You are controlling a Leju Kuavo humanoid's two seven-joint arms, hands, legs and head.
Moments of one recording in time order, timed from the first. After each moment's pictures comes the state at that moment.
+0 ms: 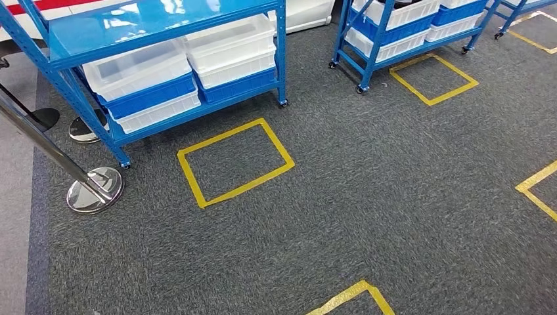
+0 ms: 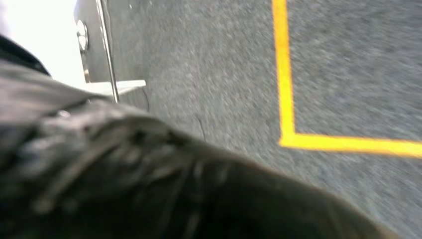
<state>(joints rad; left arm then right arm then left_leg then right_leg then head) 0.45 -0.36 0.18 -1.32 -0.15 0.67 0.49 0.02 -0.05 -1.02 -0.28 1.20 0.00 -0.31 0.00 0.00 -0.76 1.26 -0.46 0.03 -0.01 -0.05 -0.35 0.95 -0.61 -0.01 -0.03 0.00</state>
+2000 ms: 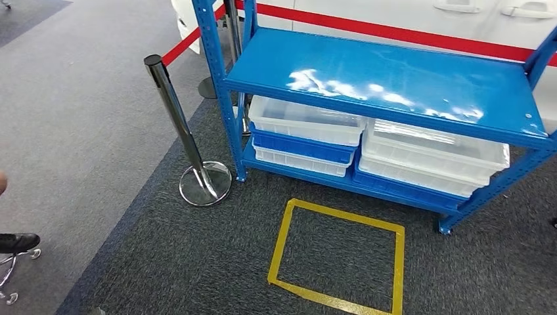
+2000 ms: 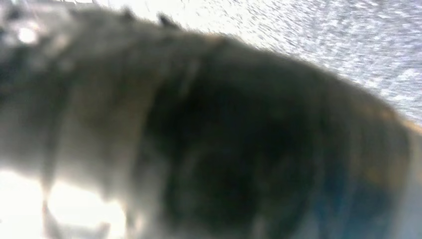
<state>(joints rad) 0.40 -0.36 0.22 -1.24 -0.16 0.62 0.46 0.00 -0.04 -1.20 -0.30 1.37 0.02 -0.33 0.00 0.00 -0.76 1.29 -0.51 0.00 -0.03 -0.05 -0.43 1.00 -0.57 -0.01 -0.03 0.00</state>
